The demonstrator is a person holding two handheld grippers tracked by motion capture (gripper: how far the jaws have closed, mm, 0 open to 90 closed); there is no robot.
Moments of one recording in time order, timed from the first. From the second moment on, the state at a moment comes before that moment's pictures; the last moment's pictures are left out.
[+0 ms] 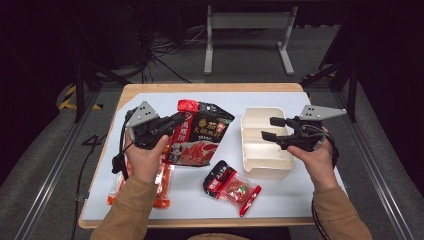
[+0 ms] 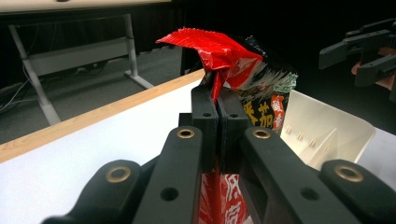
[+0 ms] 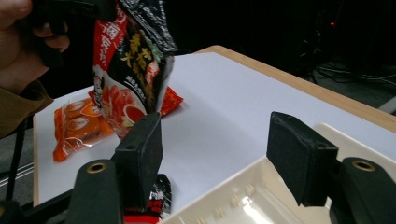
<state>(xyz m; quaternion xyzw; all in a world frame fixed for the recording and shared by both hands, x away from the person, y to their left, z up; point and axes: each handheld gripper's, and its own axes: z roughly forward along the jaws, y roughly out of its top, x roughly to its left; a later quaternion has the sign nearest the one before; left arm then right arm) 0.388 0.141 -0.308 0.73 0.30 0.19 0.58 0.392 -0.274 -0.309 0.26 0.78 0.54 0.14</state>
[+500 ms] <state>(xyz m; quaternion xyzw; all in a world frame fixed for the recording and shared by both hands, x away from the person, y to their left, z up) 0.384 0.138 -0.308 0.73 0.29 0.17 0.60 0.408 -0.224 -0.311 0.24 0.78 0.57 0.09</state>
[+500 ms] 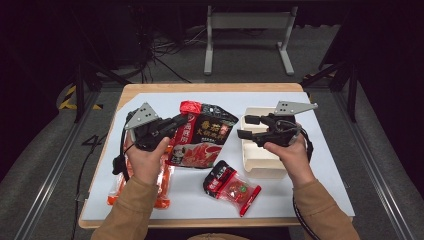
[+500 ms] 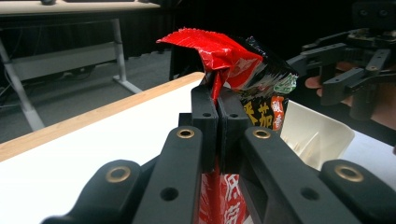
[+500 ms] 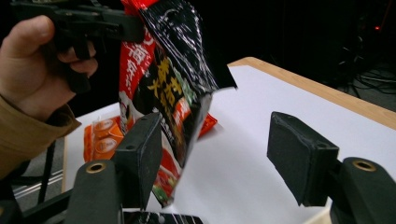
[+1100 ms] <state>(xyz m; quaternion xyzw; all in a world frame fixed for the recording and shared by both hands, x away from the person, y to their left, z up) 0.378 0.128 -0.308 0.73 0.27 0.16 0.61 0.418 -0.191 -0.320 0.22 0.78 0.58 0.06</state>
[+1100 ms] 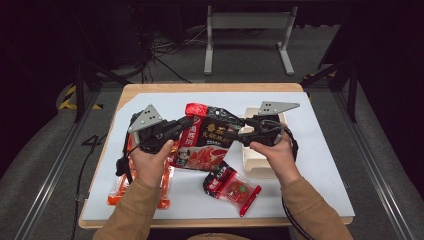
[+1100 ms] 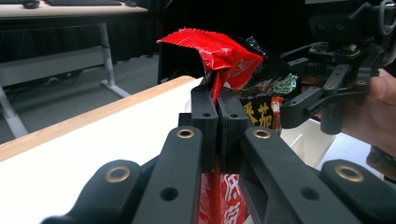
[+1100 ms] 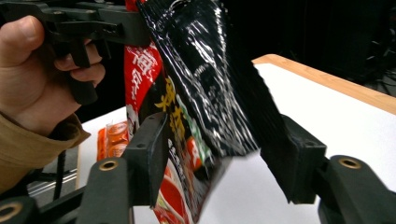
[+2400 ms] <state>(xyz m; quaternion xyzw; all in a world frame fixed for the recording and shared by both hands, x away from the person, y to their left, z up) 0.380 0.136 -0.307 0.73 0.28 0.15 0.60 0.421 -0.184 -0.288 0.20 0.79 0.58 0.06</state>
